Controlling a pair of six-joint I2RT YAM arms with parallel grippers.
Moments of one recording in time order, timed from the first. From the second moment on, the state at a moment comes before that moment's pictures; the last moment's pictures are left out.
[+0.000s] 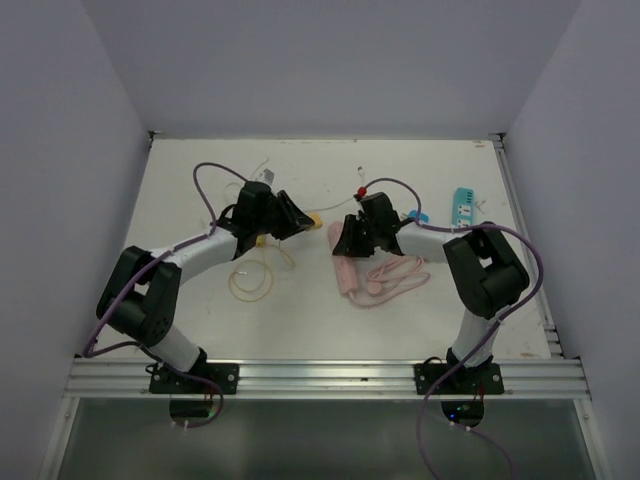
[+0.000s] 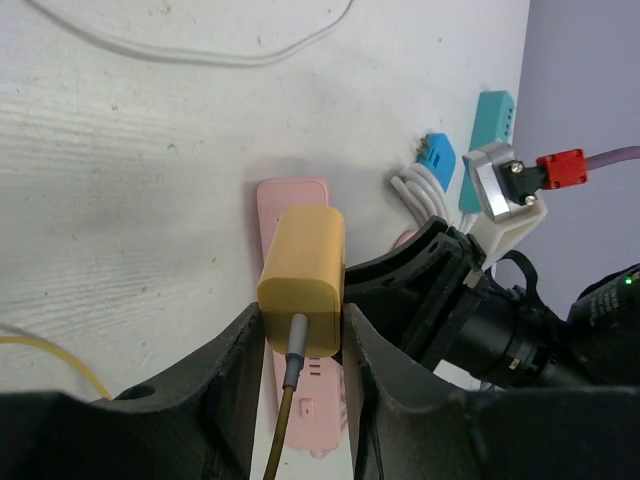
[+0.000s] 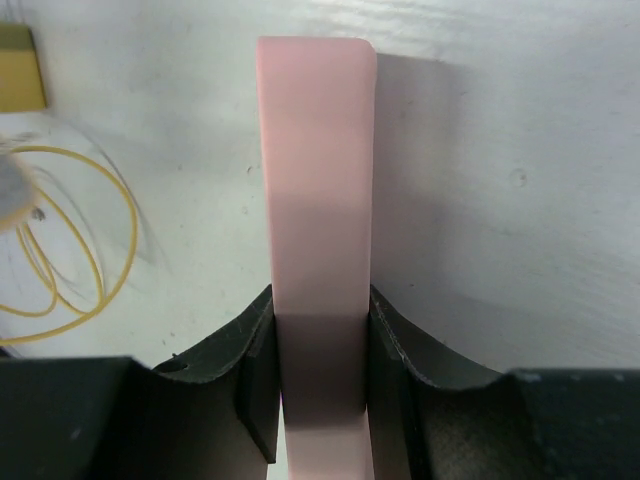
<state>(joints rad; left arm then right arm) -0.46 1.61 0.90 0.09 0.24 -0.95 0.51 1.83 0.98 -0.06 -0.26 0.59</state>
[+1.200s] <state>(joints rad) -0.39 1.74 0.89 0.09 0.31 -0.77 0.45 1.75 0.88 -0.03 -0.22 0.61</state>
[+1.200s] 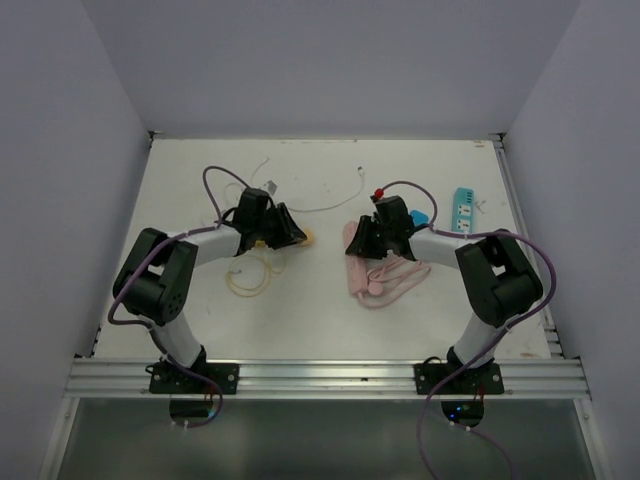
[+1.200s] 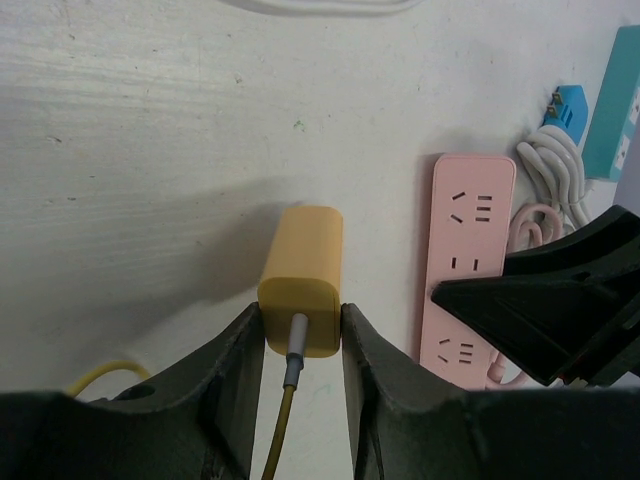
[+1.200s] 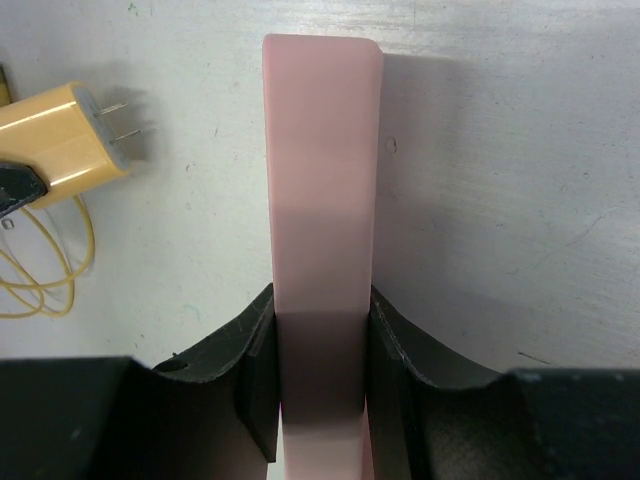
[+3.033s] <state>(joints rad) -0.39 0.72 1.24 -0.55 -0.47 -0.29 0.45 1.32 1.04 -0.58 -0.03 0.45</state>
